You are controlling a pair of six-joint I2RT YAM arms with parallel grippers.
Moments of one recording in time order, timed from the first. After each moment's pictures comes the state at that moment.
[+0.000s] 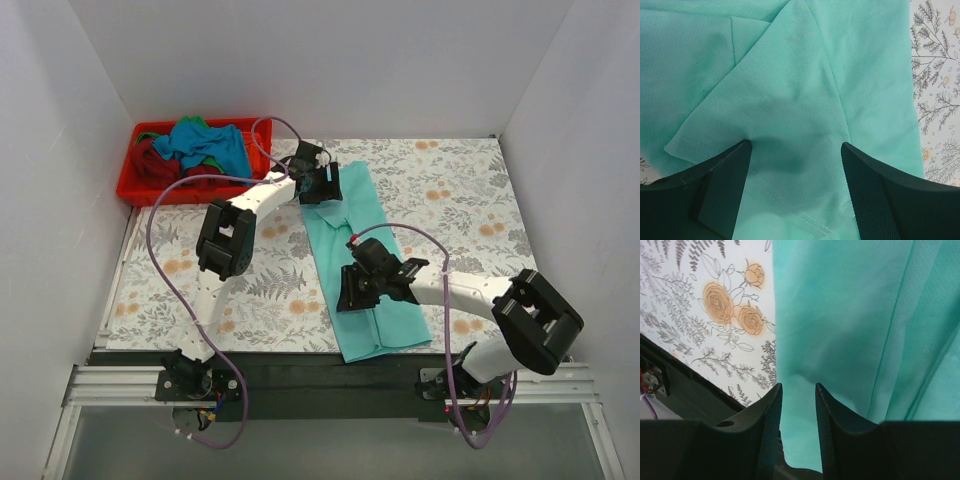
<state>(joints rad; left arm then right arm) -0.48 2.40 1.98 -0.41 0.11 -0.50 0.85 1.46 0.72 -0.24 -0.21 0.71</state>
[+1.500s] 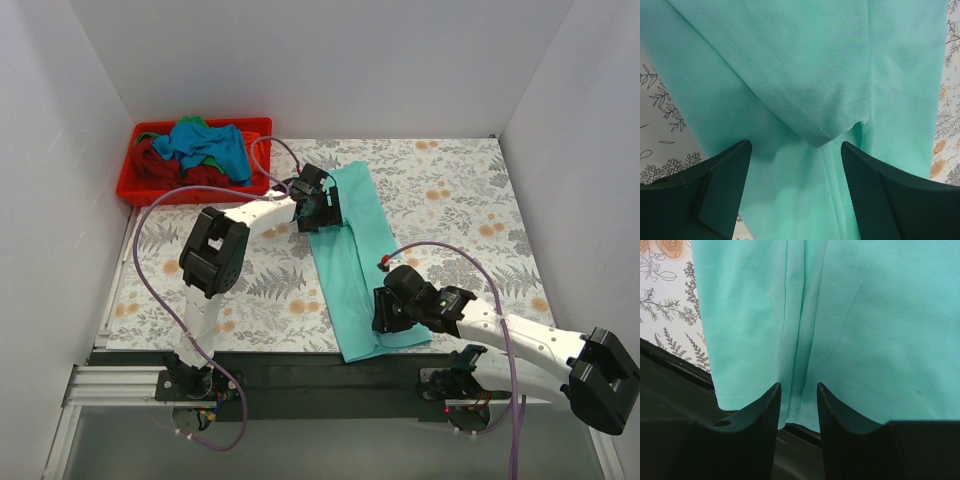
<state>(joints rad) -0.58 2.15 1.59 -0.39 0.04 -0.65 0.90 1.00 0.50 -0.49 -0.01 0.64</state>
